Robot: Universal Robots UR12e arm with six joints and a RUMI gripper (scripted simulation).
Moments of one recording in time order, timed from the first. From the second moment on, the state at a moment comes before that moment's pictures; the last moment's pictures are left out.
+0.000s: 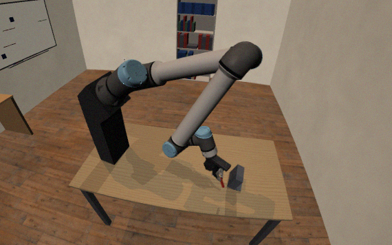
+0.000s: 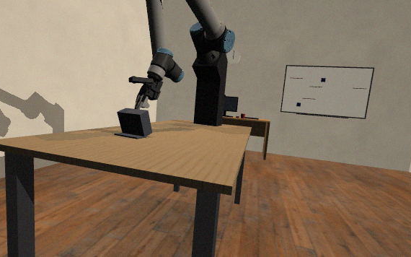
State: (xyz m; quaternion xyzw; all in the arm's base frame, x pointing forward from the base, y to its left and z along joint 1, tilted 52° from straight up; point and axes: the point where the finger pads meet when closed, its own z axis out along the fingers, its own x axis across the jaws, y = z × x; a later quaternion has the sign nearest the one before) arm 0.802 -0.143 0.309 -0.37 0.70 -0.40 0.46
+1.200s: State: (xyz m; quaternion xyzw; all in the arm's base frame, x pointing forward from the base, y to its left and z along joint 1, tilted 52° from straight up) arm 0.811 -0.147 0.316 -0.36 0.66 -0.44 0.48
